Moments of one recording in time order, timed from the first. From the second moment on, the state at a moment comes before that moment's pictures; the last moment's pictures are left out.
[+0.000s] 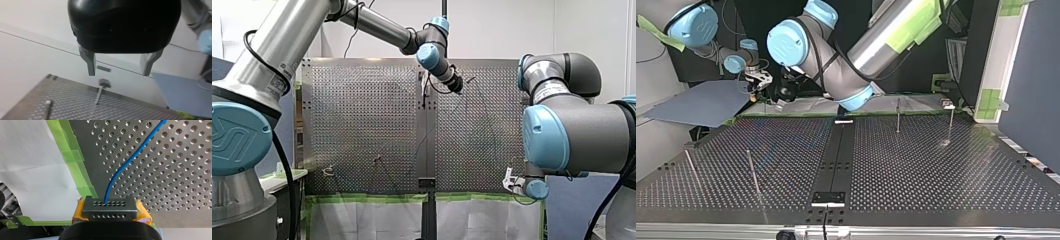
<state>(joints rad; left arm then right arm) -0.79 -2.00 -1.25 -3.28 -1.76 -1.77 1.60 -0.46 1.58 -0.84 1.40 1.78</state>
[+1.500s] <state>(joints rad) -0.75 -1.87 -1.68 -2.86 -2.02 -1.90 1.61 -0.46 1.58 -0.84 1.40 1.75</state>
